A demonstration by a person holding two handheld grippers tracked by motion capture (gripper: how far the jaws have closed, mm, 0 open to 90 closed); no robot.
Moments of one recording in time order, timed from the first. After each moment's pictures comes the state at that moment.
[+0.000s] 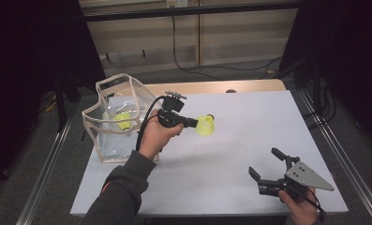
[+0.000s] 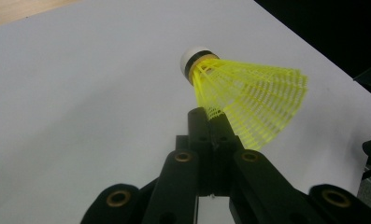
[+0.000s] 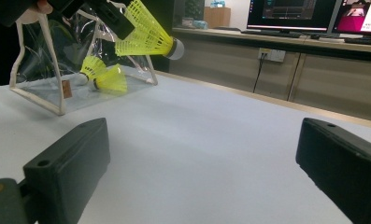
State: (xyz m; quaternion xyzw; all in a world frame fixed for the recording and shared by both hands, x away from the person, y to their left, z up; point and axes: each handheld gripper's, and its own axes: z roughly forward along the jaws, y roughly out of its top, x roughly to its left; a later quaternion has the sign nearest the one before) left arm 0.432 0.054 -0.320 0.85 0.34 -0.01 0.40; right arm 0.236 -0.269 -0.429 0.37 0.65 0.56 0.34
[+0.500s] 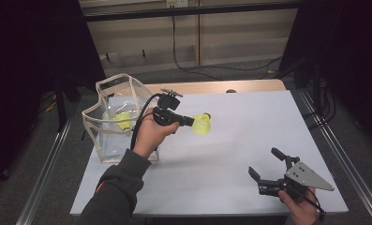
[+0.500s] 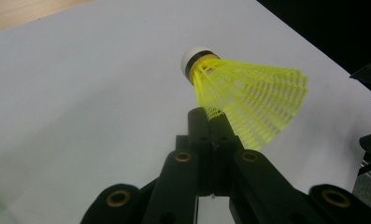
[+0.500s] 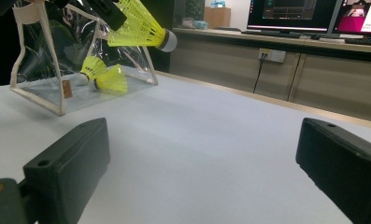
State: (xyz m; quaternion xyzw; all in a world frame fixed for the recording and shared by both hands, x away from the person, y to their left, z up) left arm 0.432 0.064 -0.309 0.85 0.34 -0.01 0.39; right arm 0.236 -0.268 -0.429 0.37 0.65 0.56 0.34
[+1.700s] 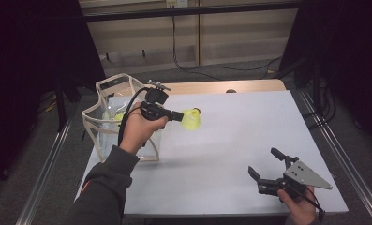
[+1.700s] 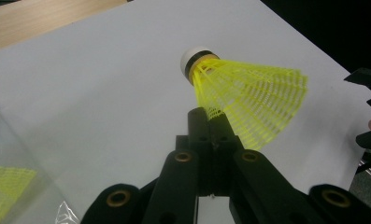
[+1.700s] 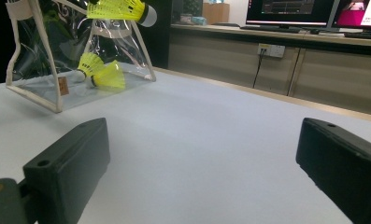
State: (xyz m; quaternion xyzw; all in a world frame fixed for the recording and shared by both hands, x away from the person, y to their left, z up) left arm 0.434 0.090 -0.285 0.85 0.36 0.01 0.39; right arm 0.239 -0.269 -0.433 0.38 0.65 0.56 0.34
